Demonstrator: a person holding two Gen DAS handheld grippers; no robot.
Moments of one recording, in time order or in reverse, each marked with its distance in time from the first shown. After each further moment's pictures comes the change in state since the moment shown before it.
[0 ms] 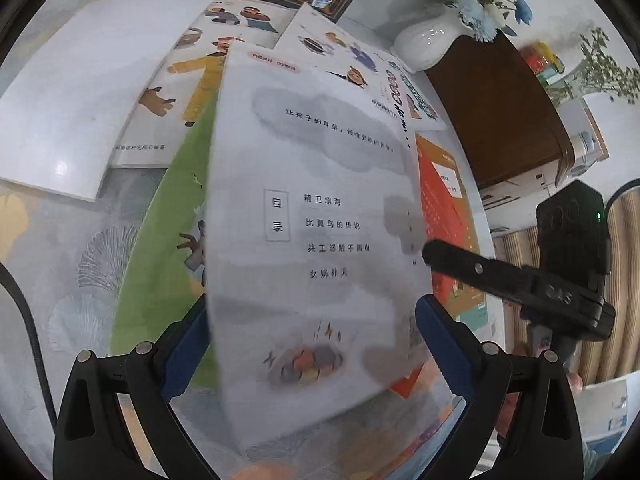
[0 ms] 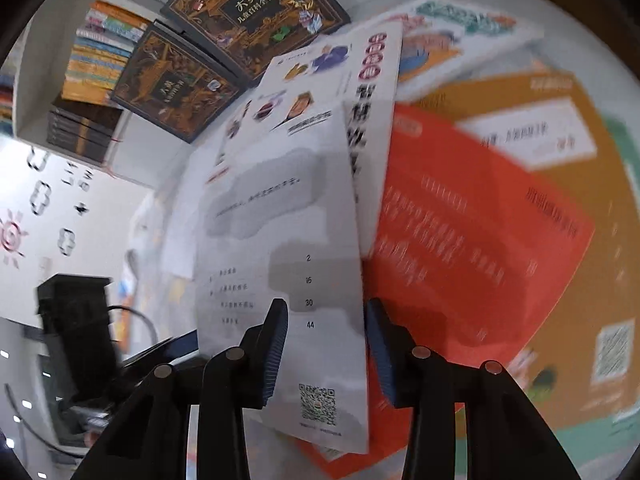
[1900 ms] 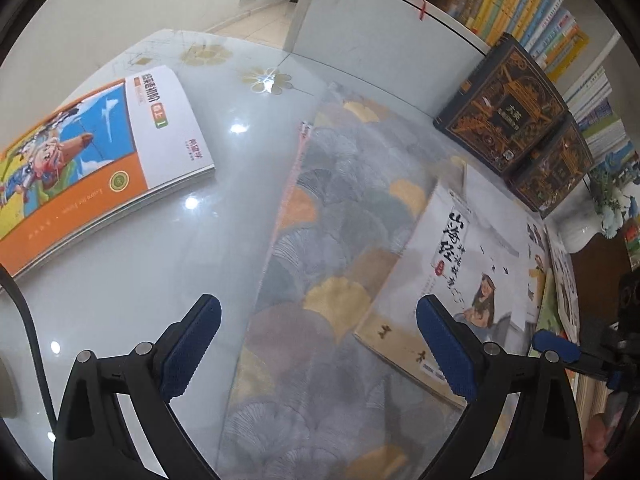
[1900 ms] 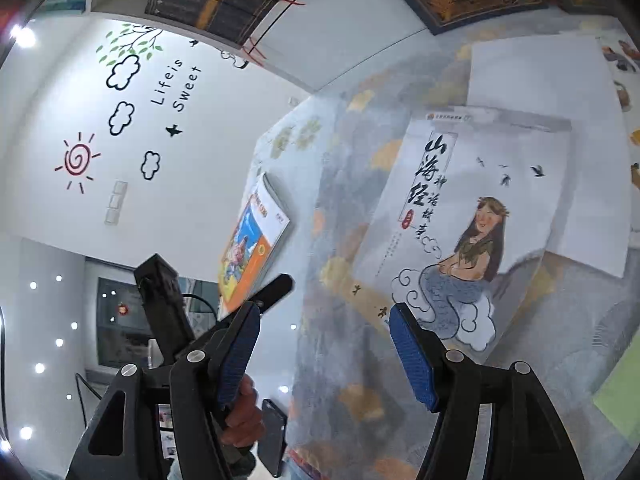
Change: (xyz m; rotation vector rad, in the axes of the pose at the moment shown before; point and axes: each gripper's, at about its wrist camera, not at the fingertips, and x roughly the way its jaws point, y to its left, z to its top) left arm -0.236 0.295 -0.032 -0.339 -0.384 0.362; right arm 0.184 0.302 -0.040 -0.195 0.160 0.208
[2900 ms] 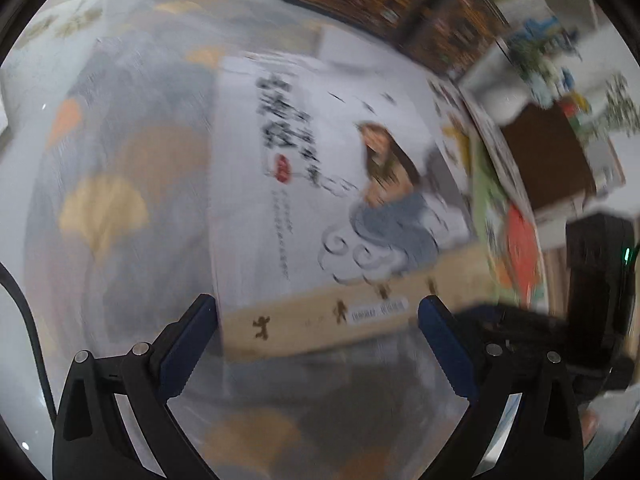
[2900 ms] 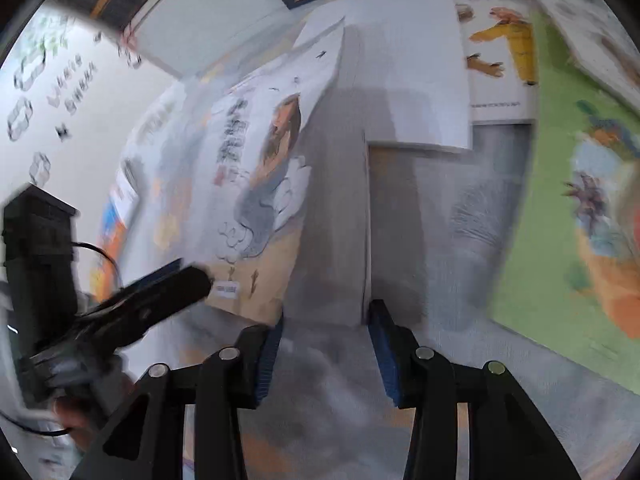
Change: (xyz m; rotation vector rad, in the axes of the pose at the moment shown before) left arm 0.045 -0.103 -0.080 0.316 0.292 -0.245; right arm -0.002 -0.058 -0.070 -0.008 0.019 -0.441
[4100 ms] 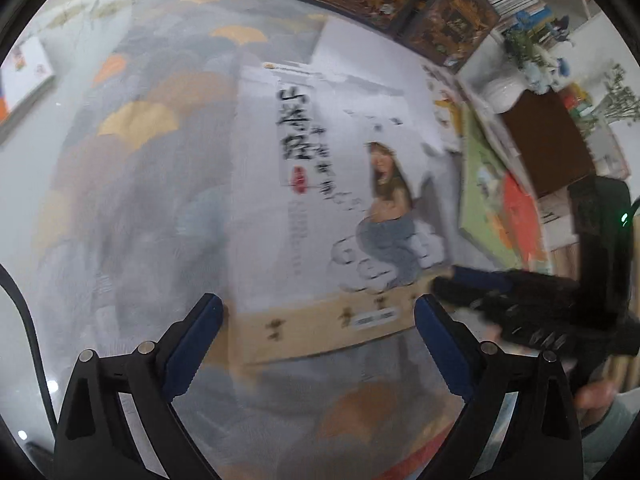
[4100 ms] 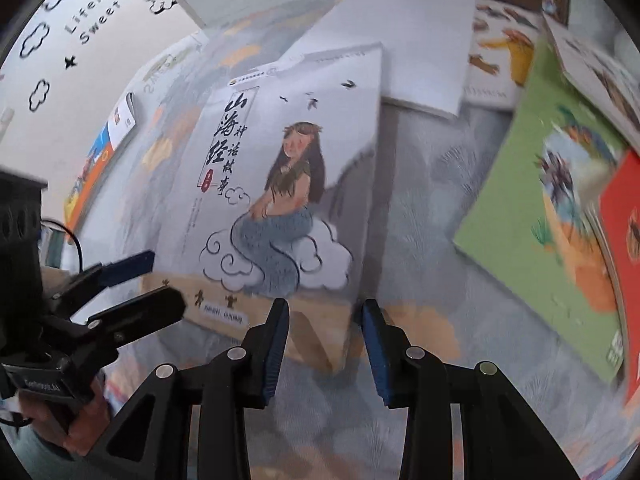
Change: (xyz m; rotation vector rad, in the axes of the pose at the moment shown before) left arm -0.024 0.000 -0.043 -0.031 -0.023 0.071; right arm -0.016 -0.013 -0.035 -0.115 0.029 -0.058
